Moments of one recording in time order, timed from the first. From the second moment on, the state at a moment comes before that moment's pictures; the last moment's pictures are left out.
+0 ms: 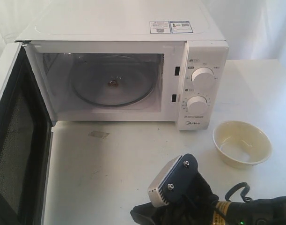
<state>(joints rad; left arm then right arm) 0.03 0.02 -0.14 -0.08 -0.01 -0.35 0.80 1.45 -0.31 -0.45 -0.53 0.48</state>
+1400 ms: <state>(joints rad) 0.04 0.86 -0.57 -1.10 0.77 1.16 0.80 1.17 -0.31 -0.81 -0.67 0.77</state>
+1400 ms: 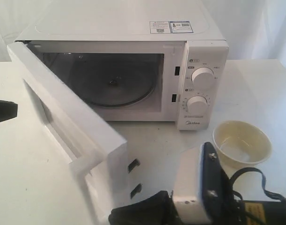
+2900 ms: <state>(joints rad) 0.04 1.10 -0.57 -1.74 0.83 1.74 0.80 1.04 -0.31 -1.04 -0.65 0.98</state>
